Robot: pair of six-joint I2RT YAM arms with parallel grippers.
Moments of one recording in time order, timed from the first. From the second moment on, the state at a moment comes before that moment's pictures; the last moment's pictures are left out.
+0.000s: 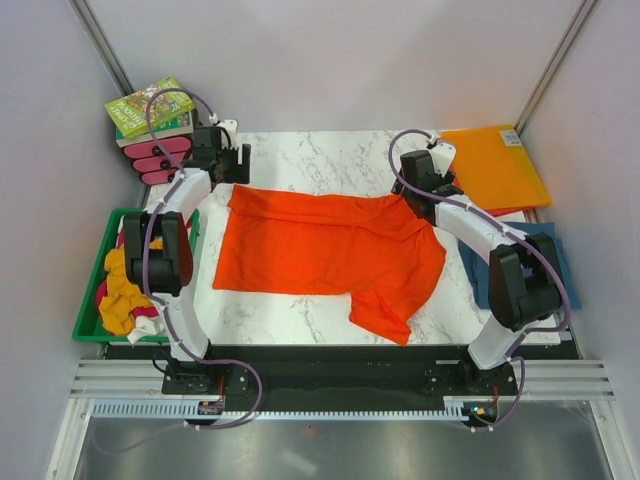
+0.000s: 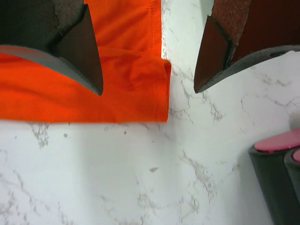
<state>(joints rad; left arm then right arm) -0.05 1.93 1.49 -0.27 0.03 0.07 0.34 1.67 1.19 -0.21 0.54 0.59</state>
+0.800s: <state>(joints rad) -0.09 2.22 1.72 -0.38 0.12 0.05 0.31 2.07 1.44 -0.29 0.47 0.58</state>
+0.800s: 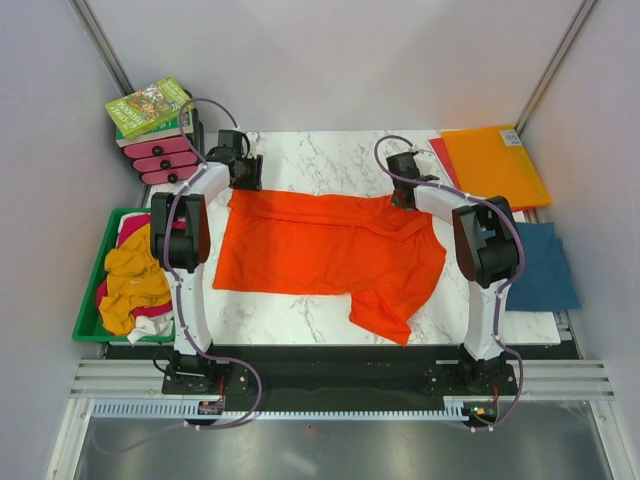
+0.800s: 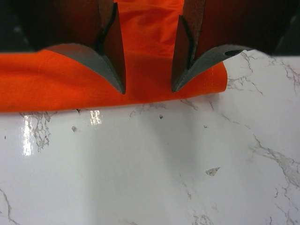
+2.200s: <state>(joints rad) -0.12 2.00 1.67 -0.36 0.09 -0.04 0.20 1.93 1.47 -0.33 0.37 0.56</state>
